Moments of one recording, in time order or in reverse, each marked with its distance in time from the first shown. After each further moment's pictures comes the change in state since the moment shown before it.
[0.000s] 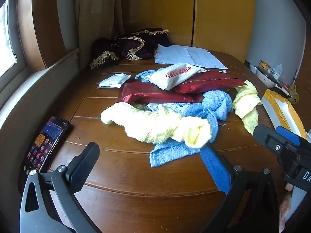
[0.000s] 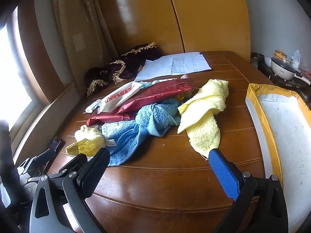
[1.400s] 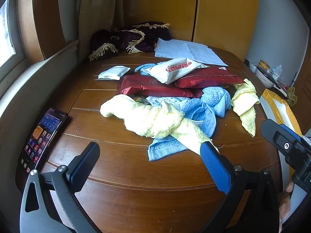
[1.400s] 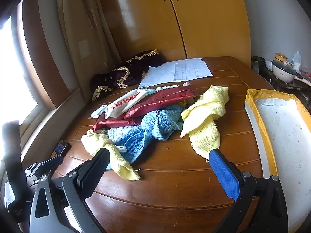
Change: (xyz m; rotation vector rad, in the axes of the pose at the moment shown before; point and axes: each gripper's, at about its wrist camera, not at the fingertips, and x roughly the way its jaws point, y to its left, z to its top) left arm 0.005 0.011 -0.004 -0.047 0.045 -0.002; right arm -0.015 0.004 0.003 0.001 -0.032 0.013
